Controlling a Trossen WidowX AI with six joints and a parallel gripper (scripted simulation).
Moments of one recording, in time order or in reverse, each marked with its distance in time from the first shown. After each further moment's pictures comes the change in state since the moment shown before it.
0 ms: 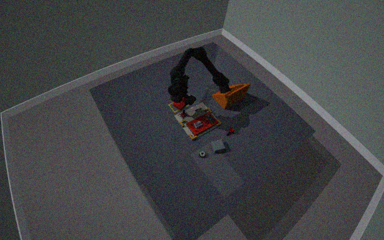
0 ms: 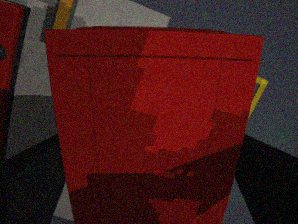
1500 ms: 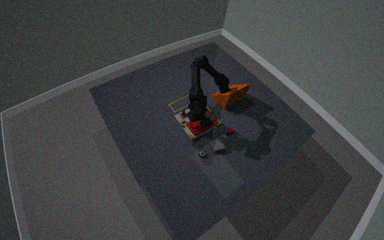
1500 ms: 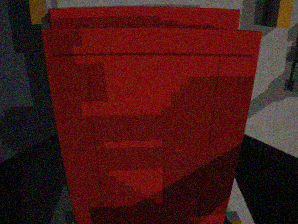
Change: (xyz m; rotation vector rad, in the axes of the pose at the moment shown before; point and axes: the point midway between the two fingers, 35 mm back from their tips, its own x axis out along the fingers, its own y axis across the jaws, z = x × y) arm 0.041 0.163 0.026 0.374 0.008 0.000
